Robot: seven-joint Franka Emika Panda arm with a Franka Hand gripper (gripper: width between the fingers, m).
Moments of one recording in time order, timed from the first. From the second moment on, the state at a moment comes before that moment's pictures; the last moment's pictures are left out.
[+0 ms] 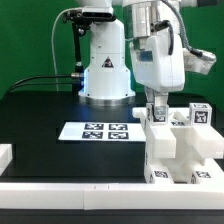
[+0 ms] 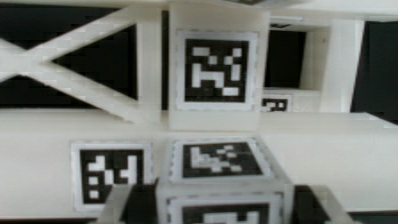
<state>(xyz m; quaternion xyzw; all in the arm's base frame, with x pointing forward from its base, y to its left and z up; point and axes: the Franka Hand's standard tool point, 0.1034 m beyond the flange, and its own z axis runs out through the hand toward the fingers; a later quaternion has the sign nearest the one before) 0.550 0.053 0.113 -0.73 0.68 -0.02 0.08</state>
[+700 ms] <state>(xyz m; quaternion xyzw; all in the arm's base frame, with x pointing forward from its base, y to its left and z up) 0.549 0.050 0.115 -0.92 0.38 -0.03 0.06</state>
